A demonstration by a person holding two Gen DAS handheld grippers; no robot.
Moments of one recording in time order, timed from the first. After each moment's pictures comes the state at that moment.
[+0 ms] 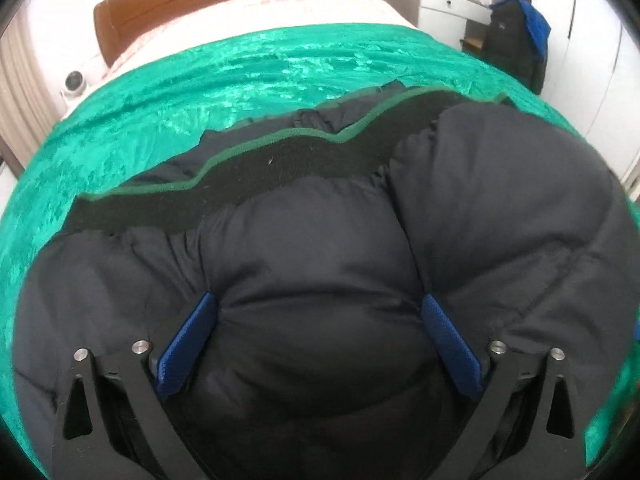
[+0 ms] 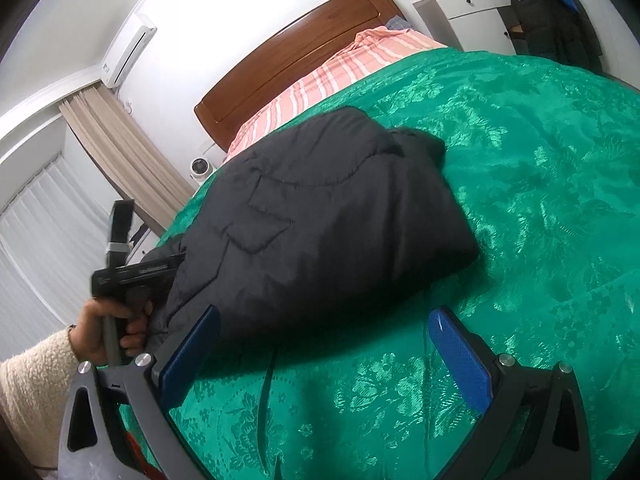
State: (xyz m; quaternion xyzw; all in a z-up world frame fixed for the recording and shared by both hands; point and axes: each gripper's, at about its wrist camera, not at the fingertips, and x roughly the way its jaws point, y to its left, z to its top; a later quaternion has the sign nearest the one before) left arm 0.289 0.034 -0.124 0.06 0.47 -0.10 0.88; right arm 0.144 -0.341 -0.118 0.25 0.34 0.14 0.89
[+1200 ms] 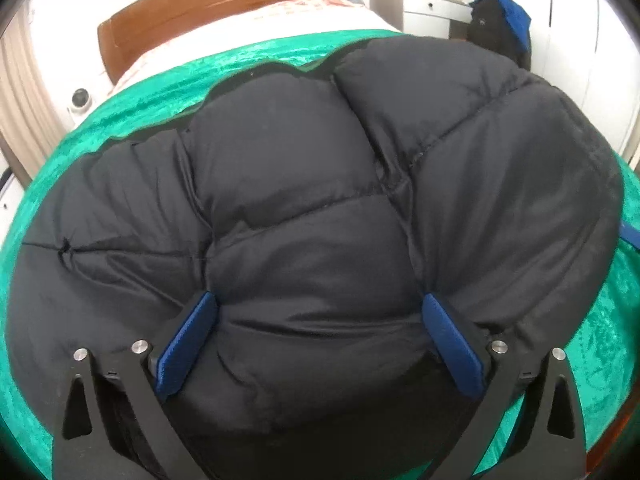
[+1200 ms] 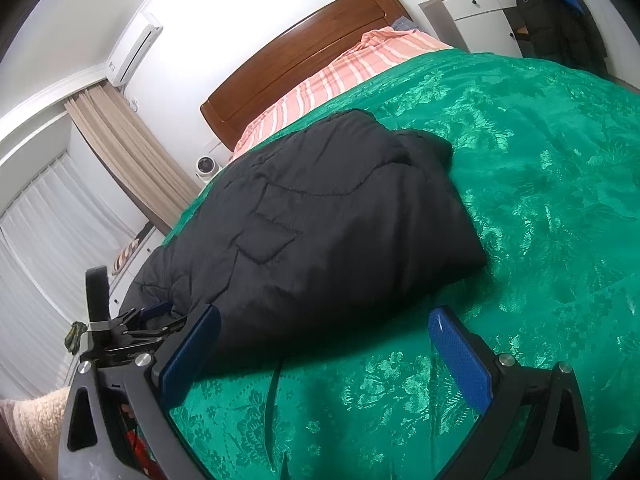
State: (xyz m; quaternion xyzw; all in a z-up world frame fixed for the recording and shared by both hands) left arm 0.193 0.028 -0.147 0.09 0.43 -0.10 0.89; right arm 0.146 -0.340 -0.115 0.24 0.34 0.16 0.89
